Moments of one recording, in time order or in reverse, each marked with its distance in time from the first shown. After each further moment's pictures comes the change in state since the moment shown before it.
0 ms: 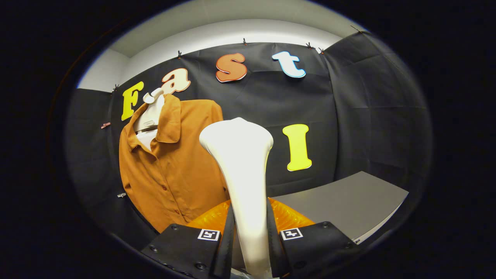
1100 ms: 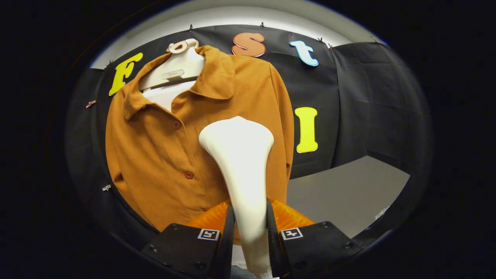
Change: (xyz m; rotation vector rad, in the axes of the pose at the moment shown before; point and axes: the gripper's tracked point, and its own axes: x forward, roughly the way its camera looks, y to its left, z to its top) arm 0.059 0.121 -0.082 -0.038 0.171 -0.181
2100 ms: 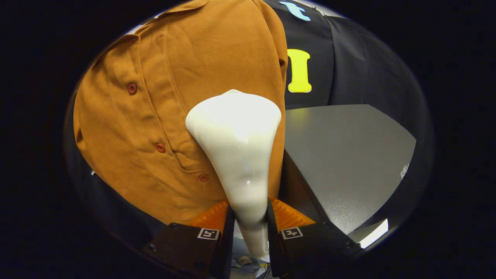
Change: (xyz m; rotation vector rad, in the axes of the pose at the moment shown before) arm 0.034 -0.025 -0.149 0.041 0.389 -0.088
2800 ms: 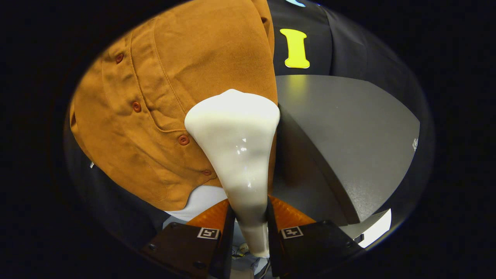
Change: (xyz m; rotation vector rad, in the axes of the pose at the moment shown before) arm 0.002 -0.016 -0.045 0.013 0.103 0.006
